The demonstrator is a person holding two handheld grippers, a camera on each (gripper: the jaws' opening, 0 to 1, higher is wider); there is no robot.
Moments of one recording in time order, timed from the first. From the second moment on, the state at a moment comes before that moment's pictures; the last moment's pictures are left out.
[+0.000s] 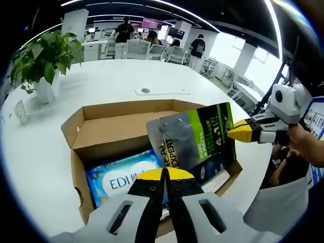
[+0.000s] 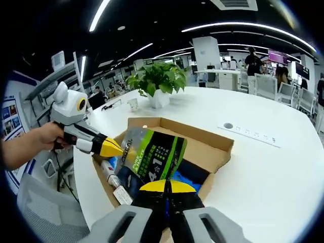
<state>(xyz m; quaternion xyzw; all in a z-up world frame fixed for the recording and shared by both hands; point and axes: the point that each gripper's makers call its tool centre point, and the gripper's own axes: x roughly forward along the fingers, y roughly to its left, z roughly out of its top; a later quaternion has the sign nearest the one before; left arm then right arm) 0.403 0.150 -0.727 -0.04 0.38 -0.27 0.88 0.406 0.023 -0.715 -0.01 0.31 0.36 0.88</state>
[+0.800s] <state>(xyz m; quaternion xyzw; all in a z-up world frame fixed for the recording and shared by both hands) 0.408 0.066 -0.716 -0.04 0.38 -0.32 0.87 0.408 -0.064 -0.712 0.01 0.32 0.29 0.90</state>
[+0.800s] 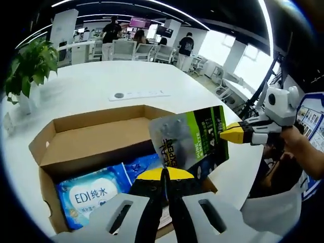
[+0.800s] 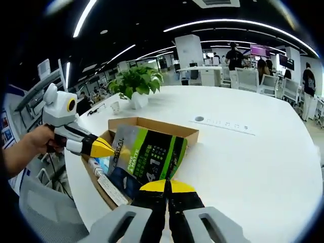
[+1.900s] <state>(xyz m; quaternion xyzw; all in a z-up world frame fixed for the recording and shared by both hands) 0.421 -0.041 -0.733 -0.02 0.40 -0.38 0.84 0.419 -0.170 -0.735 -0.01 0.36 0.20 0.91</state>
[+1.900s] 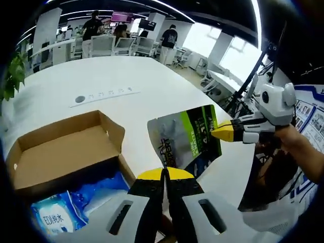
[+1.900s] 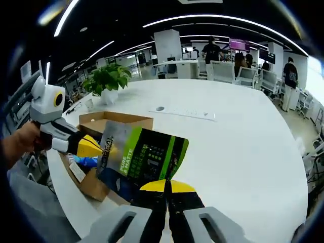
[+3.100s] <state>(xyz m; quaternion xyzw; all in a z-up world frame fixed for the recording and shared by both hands) 0.450 -0.087 -0.811 0.25 0.41 -0.43 0.76 0.455 -0.208 -0.811 -0.08 0.39 0.16 0.90</state>
